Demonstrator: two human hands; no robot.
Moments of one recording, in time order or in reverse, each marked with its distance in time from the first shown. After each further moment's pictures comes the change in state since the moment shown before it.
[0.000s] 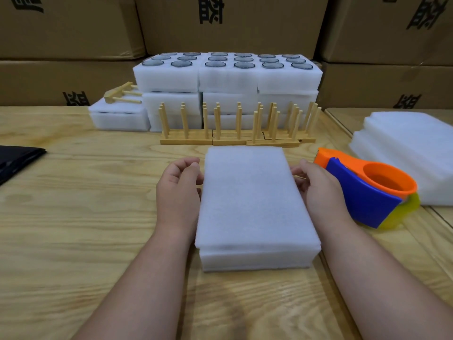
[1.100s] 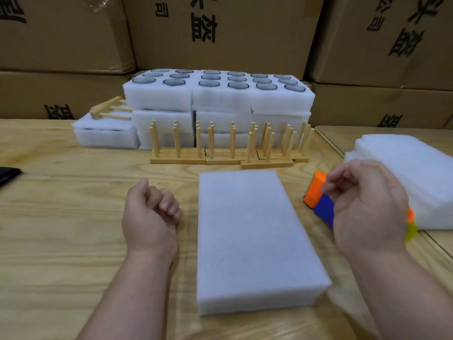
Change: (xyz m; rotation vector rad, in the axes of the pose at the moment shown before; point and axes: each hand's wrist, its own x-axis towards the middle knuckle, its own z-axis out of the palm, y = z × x) left_hand 0.037 0.002 -0.016 -0.515 0.009 -0.127; right_hand -0.016 -0.054 -0.008 0.229 0.163 -0.556
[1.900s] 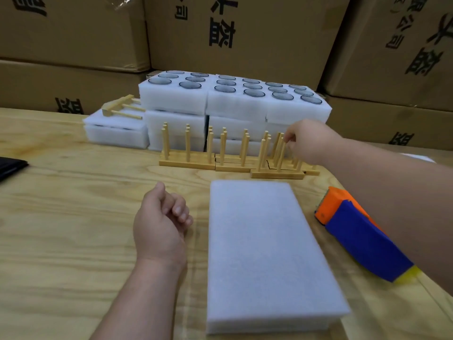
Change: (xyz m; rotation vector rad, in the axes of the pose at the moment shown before) left_hand 0.001 -0.003 0.002 0.012 0.015 0.017; right_hand 0.162 0.044 0.082 -1.678 -0.702 -0.155
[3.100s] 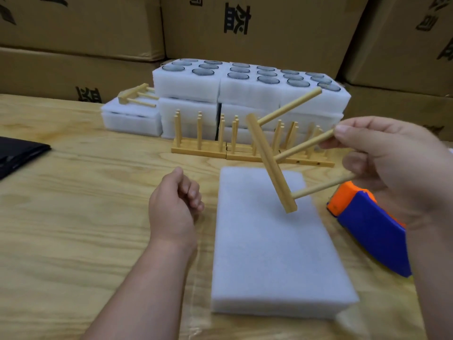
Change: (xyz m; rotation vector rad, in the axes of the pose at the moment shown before) left_hand -0.001 -0.004 0.000 0.123 -0.006 0.043; right_hand -0.145 -0.017 -0.038 1.324 0.122 0.173
